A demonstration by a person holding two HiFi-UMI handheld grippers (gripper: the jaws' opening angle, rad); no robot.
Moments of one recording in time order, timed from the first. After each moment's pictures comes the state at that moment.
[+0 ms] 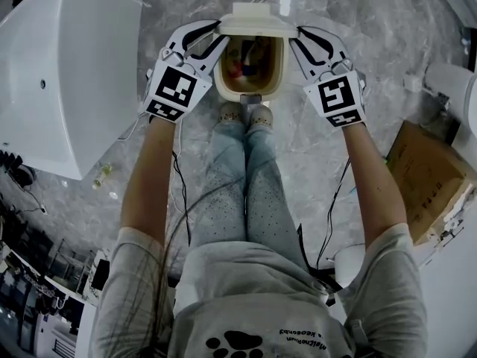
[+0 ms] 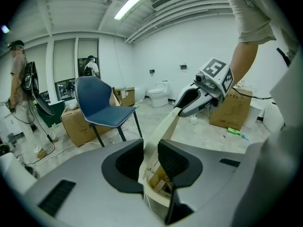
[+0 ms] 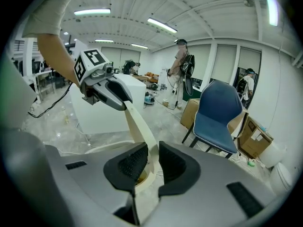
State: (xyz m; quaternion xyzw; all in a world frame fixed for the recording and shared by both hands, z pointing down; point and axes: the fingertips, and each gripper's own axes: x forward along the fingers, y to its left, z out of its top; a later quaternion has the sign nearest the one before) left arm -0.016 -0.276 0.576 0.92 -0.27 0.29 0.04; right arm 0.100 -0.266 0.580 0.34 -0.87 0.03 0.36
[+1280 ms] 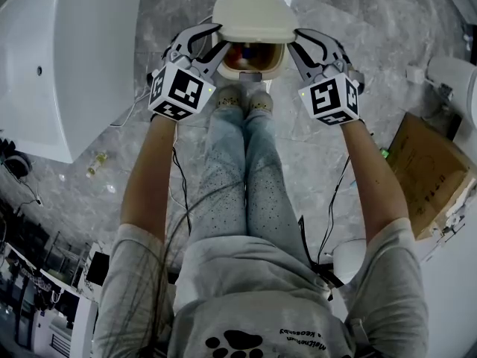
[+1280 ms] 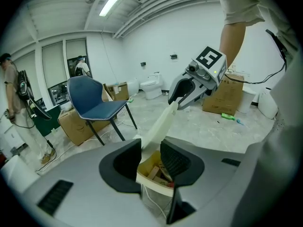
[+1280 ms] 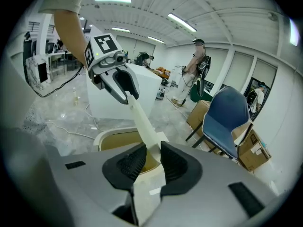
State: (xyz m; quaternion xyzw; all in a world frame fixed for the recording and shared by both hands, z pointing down) left arm -0.020 -0.188 0.612 0.91 -0.25 0.34 0.02; right arm 0.095 -0.183 0.612 0.30 -0.86 -0.03 0.41
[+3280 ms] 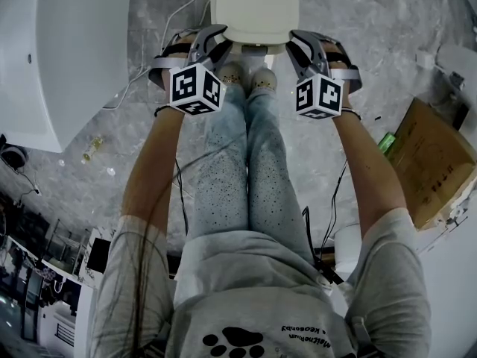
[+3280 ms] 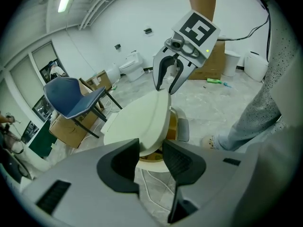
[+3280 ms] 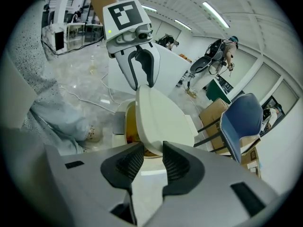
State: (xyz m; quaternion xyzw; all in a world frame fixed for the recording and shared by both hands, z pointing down) left arm -0.023 -0.100 0.720 0.86 -0.17 0.48 -0.08; right arm 0.092 -0.094 0.722 0.22 -0.81 -0.11 0.53
